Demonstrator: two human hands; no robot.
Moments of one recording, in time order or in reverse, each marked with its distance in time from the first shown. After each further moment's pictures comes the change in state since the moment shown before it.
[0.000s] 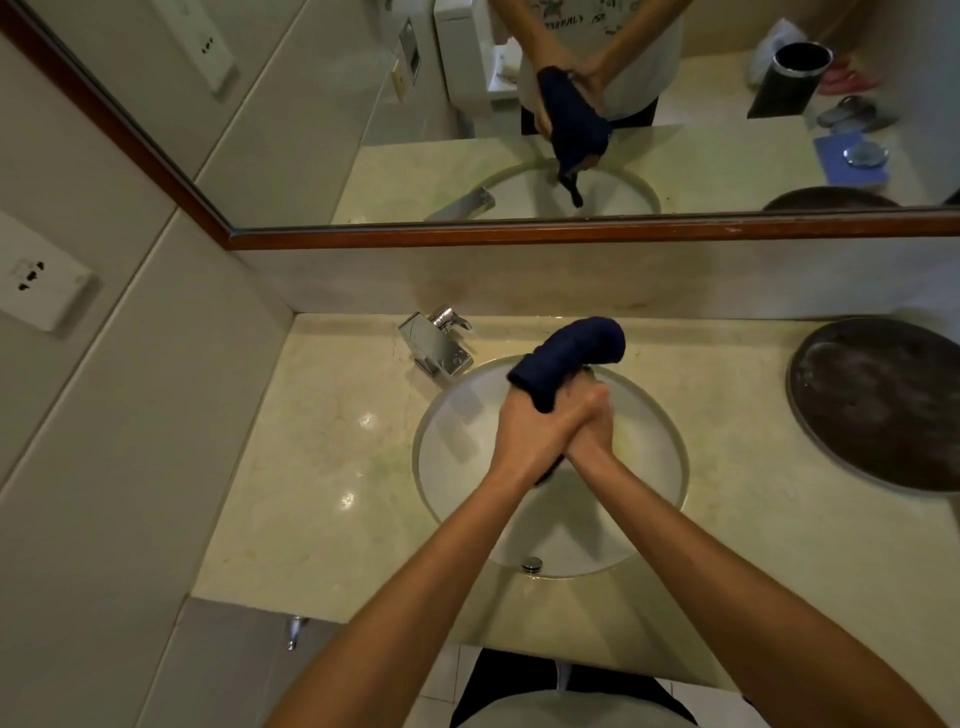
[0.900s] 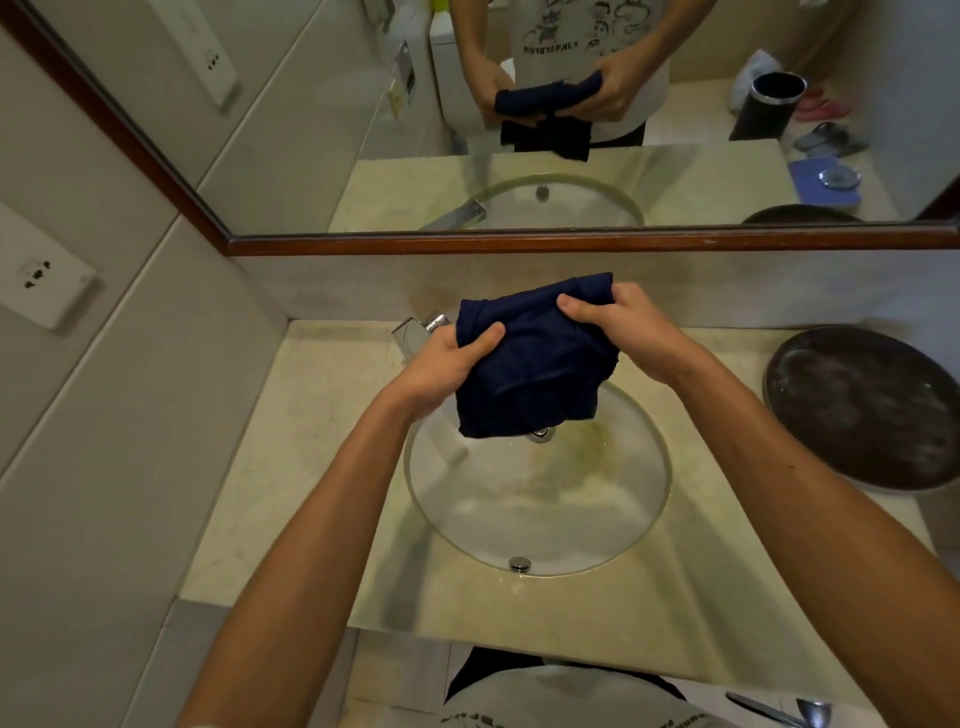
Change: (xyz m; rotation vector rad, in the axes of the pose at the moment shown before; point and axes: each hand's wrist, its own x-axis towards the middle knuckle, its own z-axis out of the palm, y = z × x) left_hand 0.043 0.054 -0.089 -0.020 -0.278 -0.027; right_hand 0.040 -0.048 -0.129 0.527 -0.342 -0.126
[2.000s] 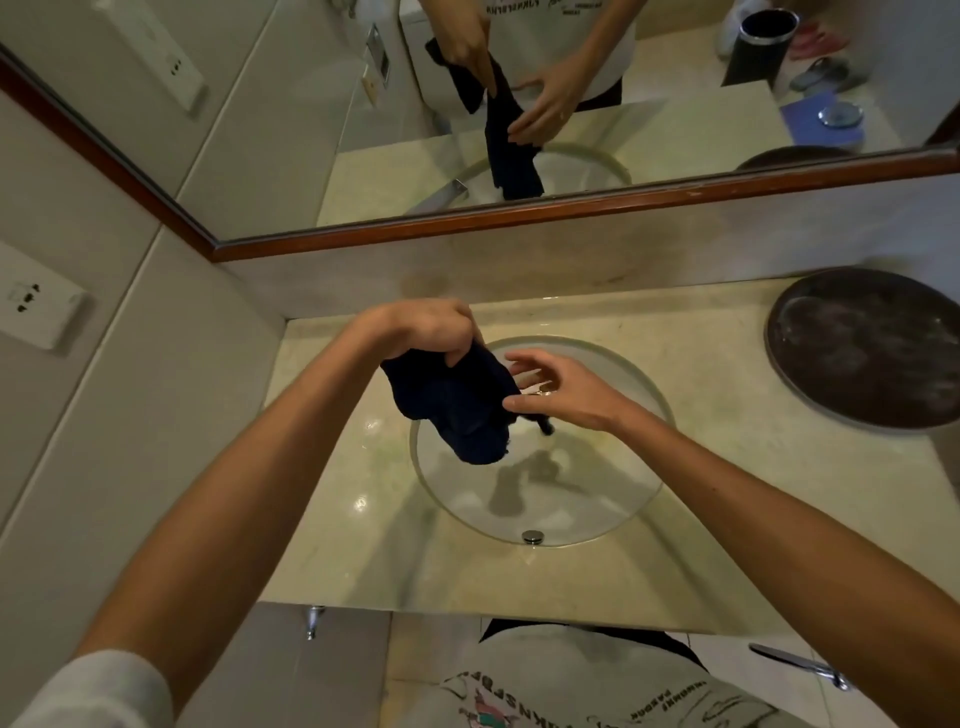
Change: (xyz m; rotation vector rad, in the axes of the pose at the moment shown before) left_hand -0.002 0.071 0.004 1.022 -0.267 -0.382; right_hand -0.026 0.110 0.047 -0.172 -0.241 0.011
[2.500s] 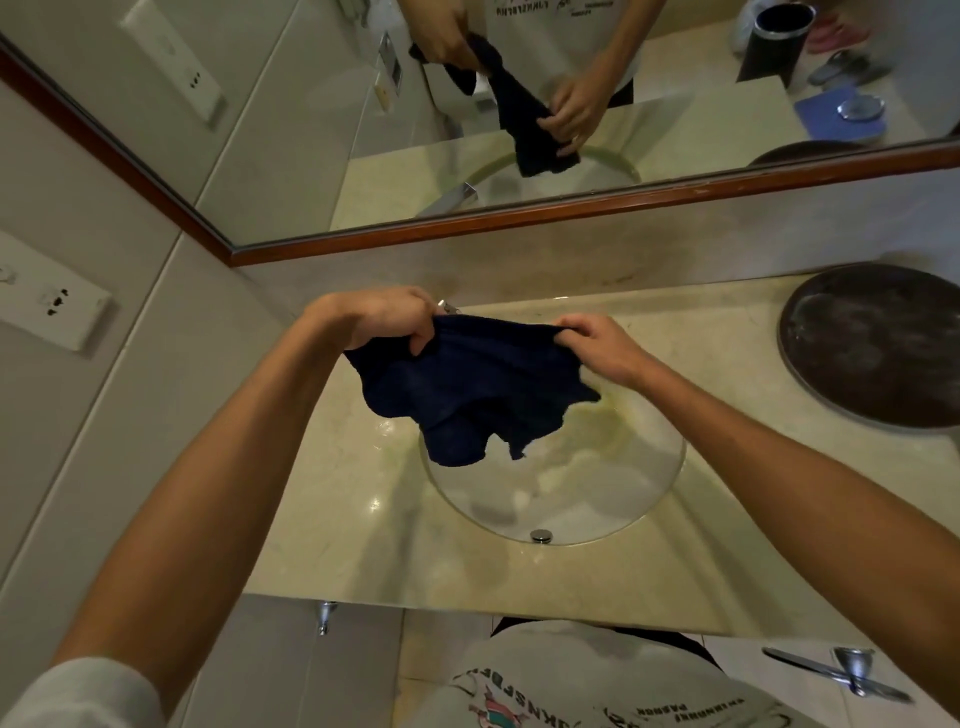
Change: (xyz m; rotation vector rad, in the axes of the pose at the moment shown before) left_hand -0.008 -0.035 -0.027 -0.121 -0.029 0.009; right_hand 0.024 -0.010 -0.042 -0.169 0.200 -0.030
